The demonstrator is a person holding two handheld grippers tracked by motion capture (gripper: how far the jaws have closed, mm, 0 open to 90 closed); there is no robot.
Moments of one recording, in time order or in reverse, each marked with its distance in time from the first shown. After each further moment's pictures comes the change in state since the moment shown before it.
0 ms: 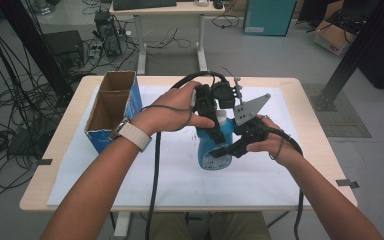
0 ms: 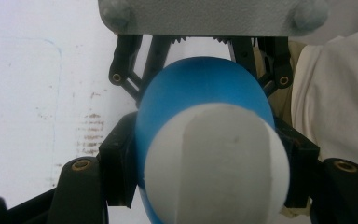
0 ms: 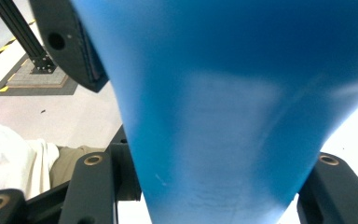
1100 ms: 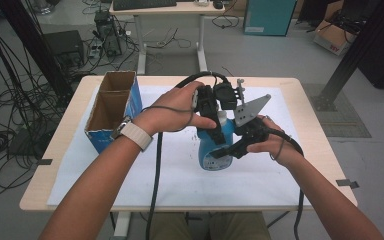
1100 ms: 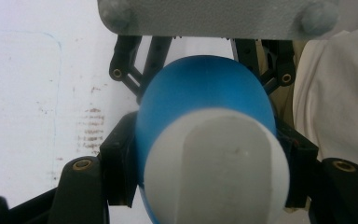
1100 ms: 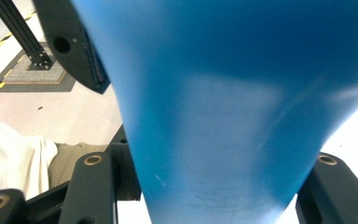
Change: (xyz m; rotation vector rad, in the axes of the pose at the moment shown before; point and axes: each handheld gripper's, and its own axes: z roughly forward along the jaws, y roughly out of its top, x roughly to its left) left arm -0.002 0.004 0.000 0.034 0.000 -0.004; right arm 0.002 0.001 -0.001 0.012 -0.007 -0.007
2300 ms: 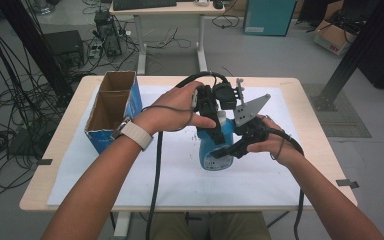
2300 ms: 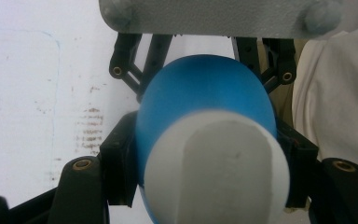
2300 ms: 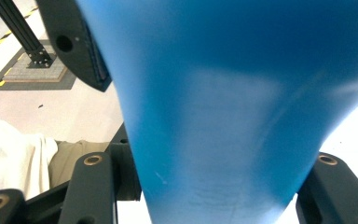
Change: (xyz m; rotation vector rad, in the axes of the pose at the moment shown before) left arm 0.002 -0.001 0.003 -0.025 -0.001 -0.004; right arm -0.001 -0.001 0.000 0.012 0.001 0.003
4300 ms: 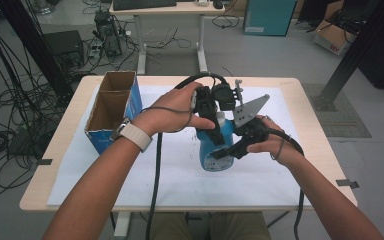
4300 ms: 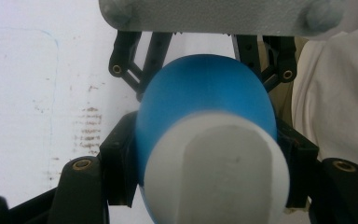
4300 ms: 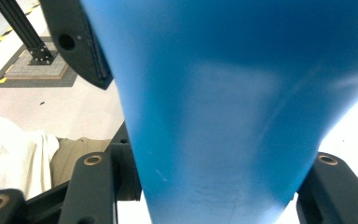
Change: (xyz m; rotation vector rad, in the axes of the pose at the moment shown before) left arm -0.001 -0.002 0.001 -0.004 -0.004 -0.005; right arm 0.001 0.000 0.001 0.012 0.006 0.000
